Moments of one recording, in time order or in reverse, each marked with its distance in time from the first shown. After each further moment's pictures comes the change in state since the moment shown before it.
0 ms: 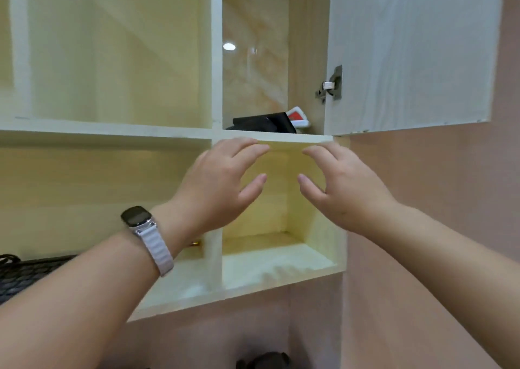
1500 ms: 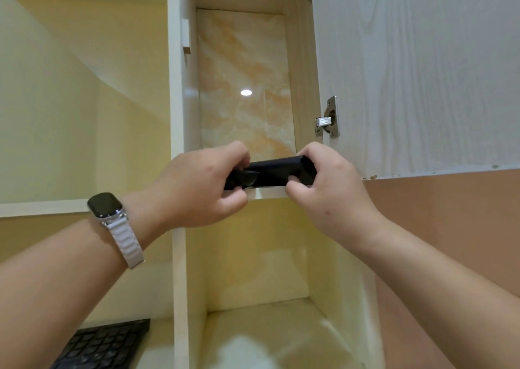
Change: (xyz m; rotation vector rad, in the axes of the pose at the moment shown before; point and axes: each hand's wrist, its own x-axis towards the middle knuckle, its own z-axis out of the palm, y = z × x) left_hand 0.109 -0.019 0.004 0.302 -0.115 0.063; right_hand 0.097 0.056 0.033 0.580 0.284 -0.001
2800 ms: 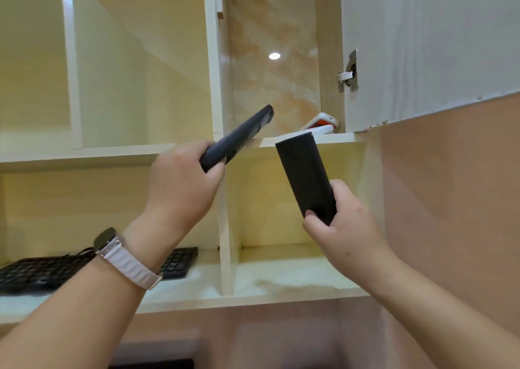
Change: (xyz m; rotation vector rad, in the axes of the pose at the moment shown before) left_hand -0.098 0.045 -0.028 -0.043 0.303 -0.540; right_hand -0.127 -0.021 -0.001 0.190 -0.229 0.247
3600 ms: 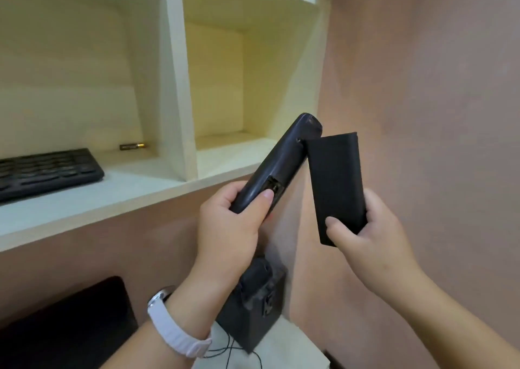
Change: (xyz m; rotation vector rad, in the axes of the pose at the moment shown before) left_hand -0.215 -0.018 0.043 -1.314 -0.684 -0.699; right_hand -0.192 -0.060 0.054 -0.323 0.226 0.631
